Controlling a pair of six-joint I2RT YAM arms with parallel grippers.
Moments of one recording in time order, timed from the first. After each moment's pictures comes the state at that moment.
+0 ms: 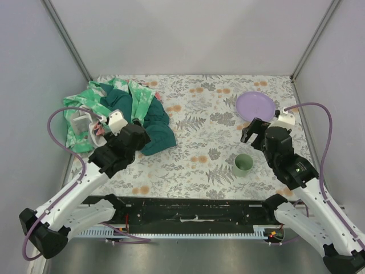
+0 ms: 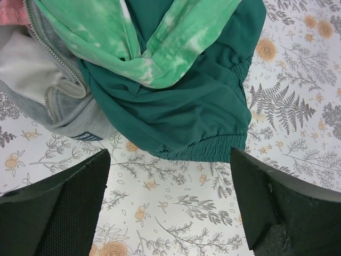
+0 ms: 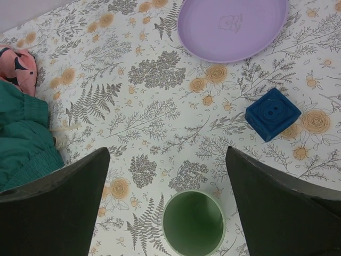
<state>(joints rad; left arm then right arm) -0.64 0.91 0.88 -0.70 -0.71 -0.85 0.50 0.72 0.83 -0.56 0.47 0.57</state>
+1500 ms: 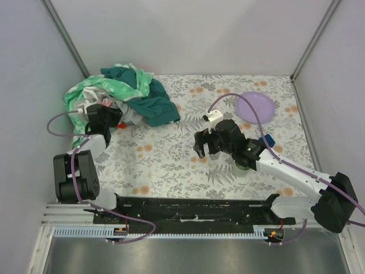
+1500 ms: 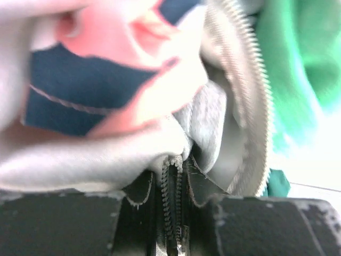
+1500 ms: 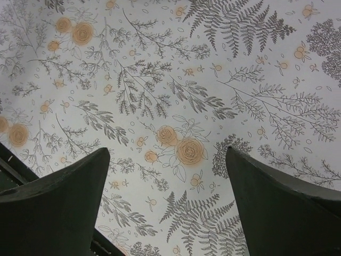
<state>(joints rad) 0.17 1.52 0.72 0.33 0.13 -0.95 0.79 1.23 0.90 -0.24 0.06 0.23</state>
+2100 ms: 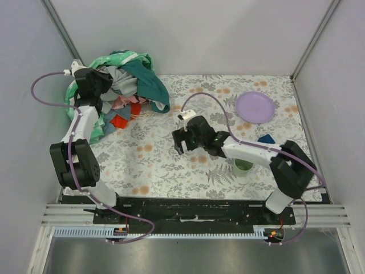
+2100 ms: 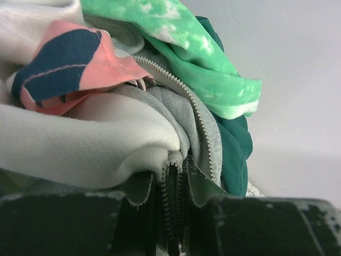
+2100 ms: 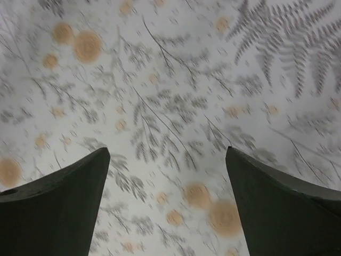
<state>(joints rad) 0.17 1.65 1.33 0.10 0.09 -0.80 0.84 1.58 1.00 -0.11 0.06 0.22</state>
